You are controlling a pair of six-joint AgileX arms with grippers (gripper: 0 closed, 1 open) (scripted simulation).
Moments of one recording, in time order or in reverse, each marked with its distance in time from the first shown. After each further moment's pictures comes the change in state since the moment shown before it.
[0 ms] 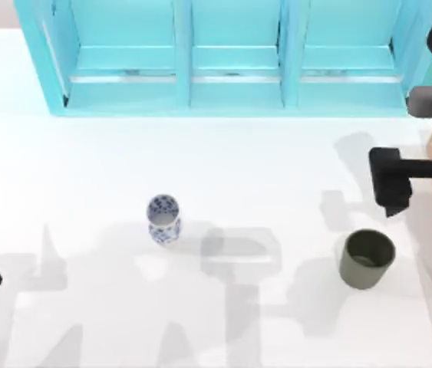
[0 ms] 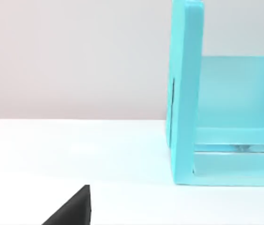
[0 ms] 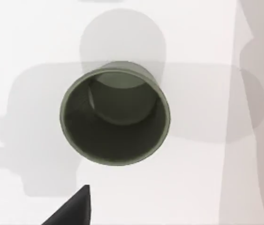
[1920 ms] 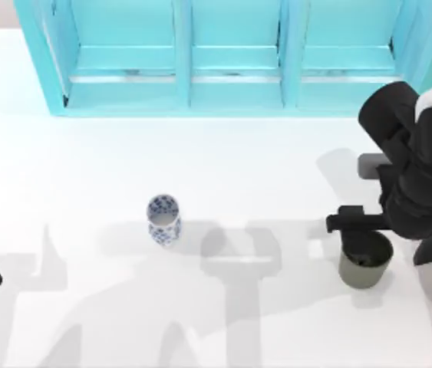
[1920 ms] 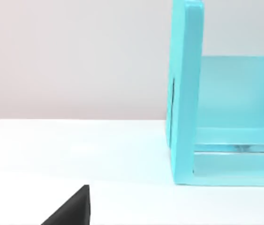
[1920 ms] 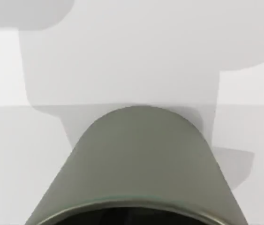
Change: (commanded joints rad) left arm 0.000 0.000 0.000 0.000 0.000 0.000; right arm 0.045 0.266 -0.139 0.277 -0.001 0.047
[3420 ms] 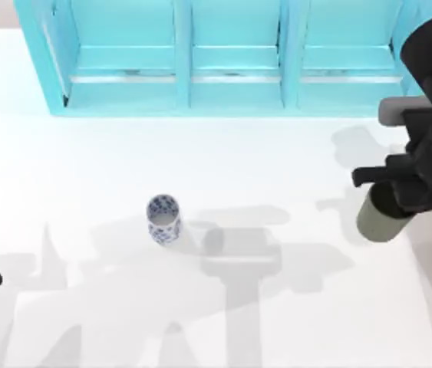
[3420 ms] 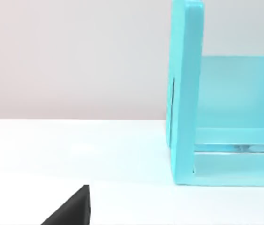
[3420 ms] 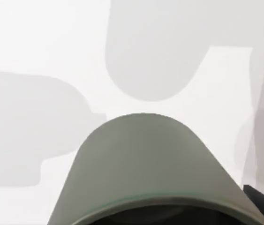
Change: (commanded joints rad) left arm 0.000 0.000 0.000 0.000 0.000 0.000; right arm -0.084 -0.112 0.133 -0.116 -0.010 -0.189
